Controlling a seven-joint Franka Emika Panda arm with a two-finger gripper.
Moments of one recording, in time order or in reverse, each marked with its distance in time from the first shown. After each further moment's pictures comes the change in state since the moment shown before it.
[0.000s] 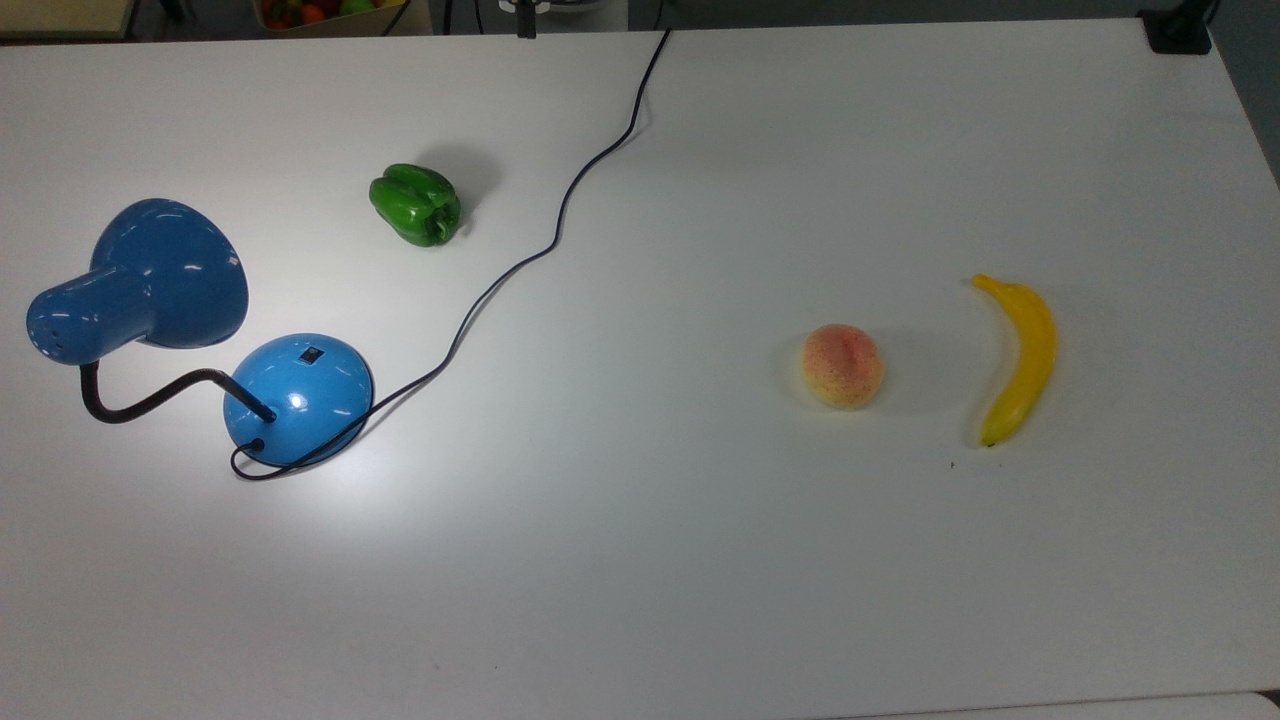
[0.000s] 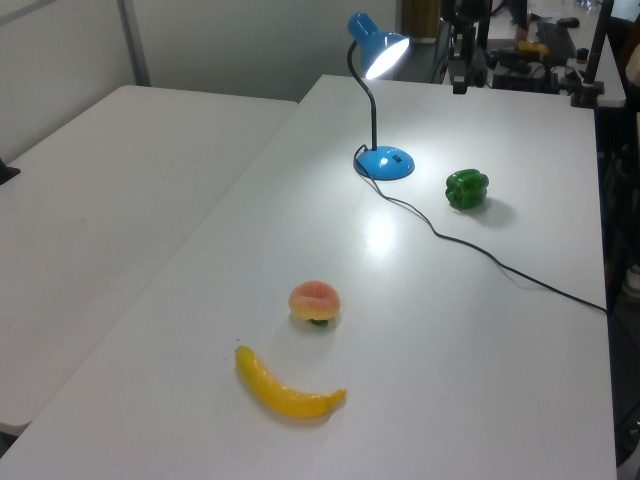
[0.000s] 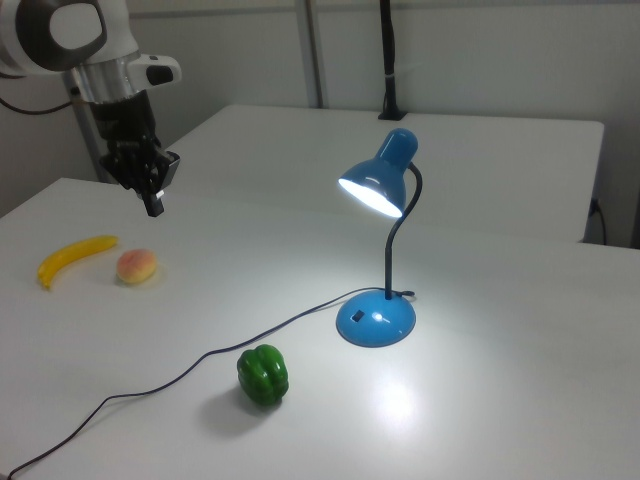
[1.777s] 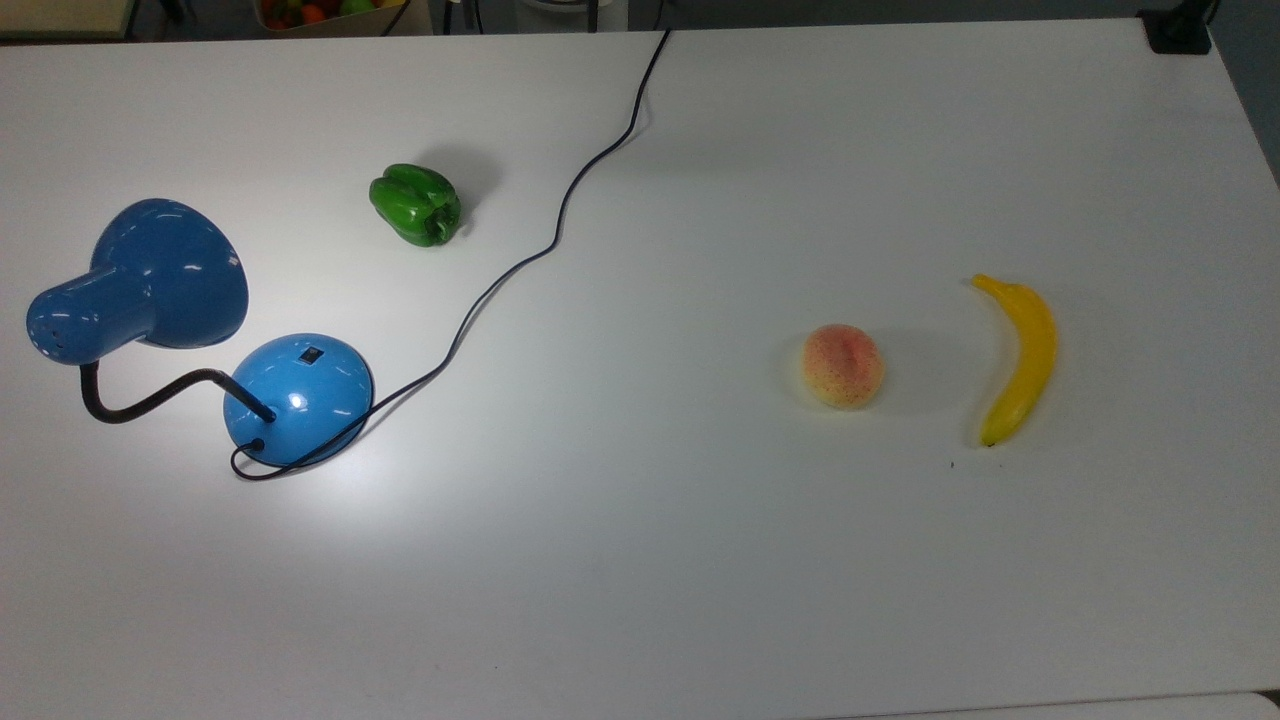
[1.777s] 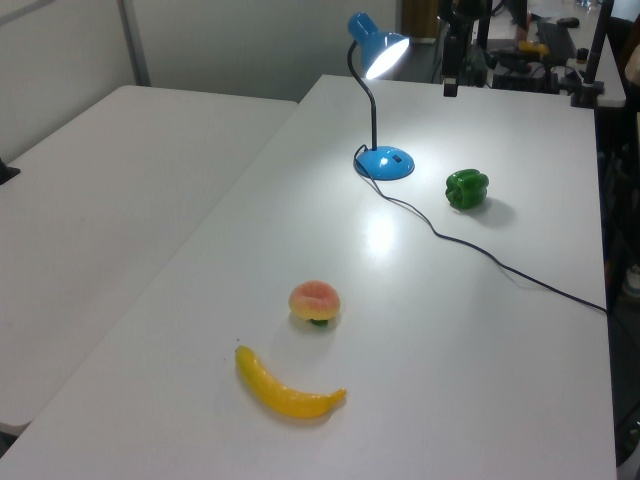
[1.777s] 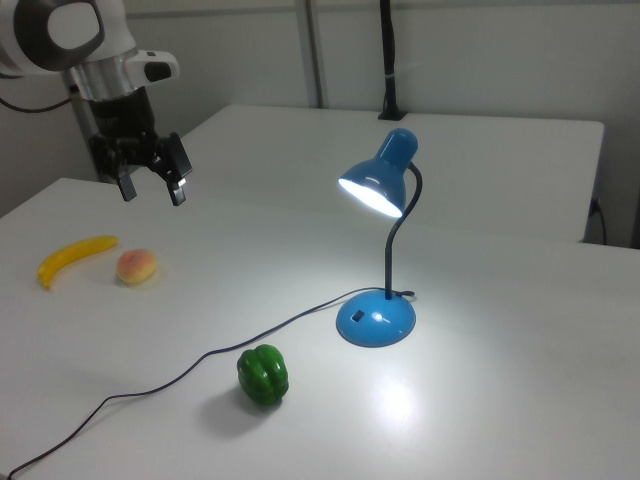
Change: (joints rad) arm 0.005 0.000 0.003 0.000 0.000 0.033 0.003
